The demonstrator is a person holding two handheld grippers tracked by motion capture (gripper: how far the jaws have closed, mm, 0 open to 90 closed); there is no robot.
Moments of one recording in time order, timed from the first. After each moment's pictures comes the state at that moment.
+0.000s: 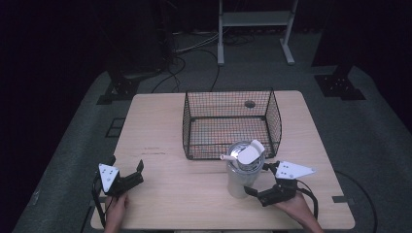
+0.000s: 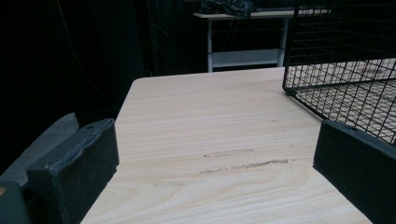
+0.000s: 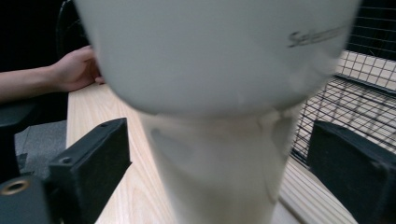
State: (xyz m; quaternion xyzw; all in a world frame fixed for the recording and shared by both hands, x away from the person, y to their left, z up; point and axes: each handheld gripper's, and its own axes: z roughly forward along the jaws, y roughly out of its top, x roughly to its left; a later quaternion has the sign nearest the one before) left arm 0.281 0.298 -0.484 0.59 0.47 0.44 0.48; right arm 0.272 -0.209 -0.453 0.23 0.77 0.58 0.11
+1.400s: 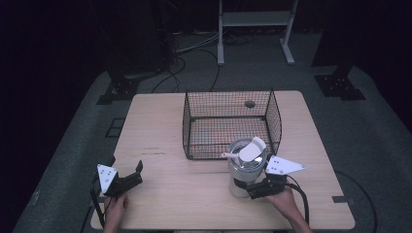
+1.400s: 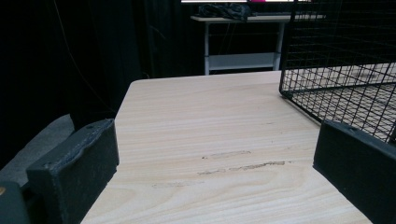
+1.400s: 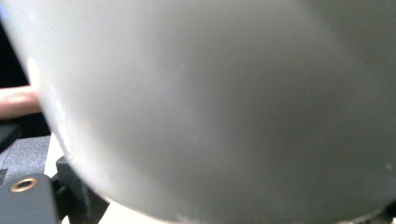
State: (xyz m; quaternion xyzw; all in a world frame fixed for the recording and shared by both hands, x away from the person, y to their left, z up) left arm 0.280 0.300 -0.484 0.59 0.47 0.43 0.49; right arm 0.286 -0.183 -0.447 0.21 0.75 0.61 0.14
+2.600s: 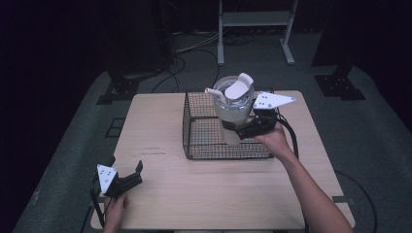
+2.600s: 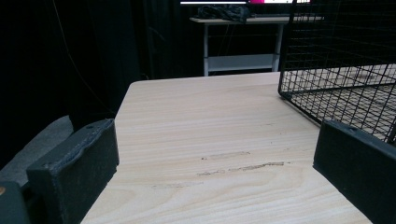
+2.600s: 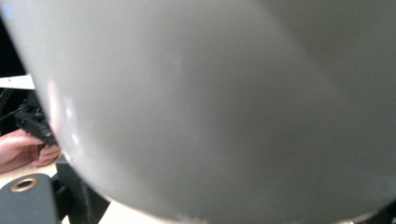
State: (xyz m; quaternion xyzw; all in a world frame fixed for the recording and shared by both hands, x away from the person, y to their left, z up) left arm 0.280 0.301 -0.484 0.59 0.47 0.43 0.49; right arm 0.391 -0.154 -0.319 0.17 0.75 0.61 0.18
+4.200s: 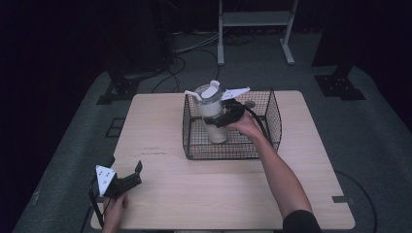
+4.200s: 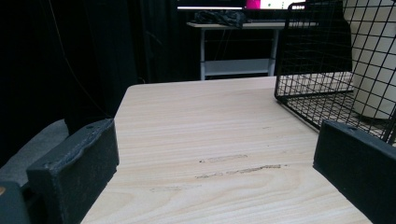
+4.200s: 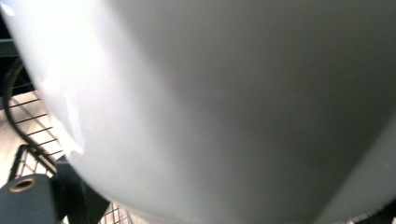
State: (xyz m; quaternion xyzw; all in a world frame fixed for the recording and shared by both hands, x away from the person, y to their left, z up) left arm 0.278 0.303 -0.484 0.59 0.46 0.43 0.51; right arm 0.519 -0.096 -0.414 0.22 0.82 0.53 0.07
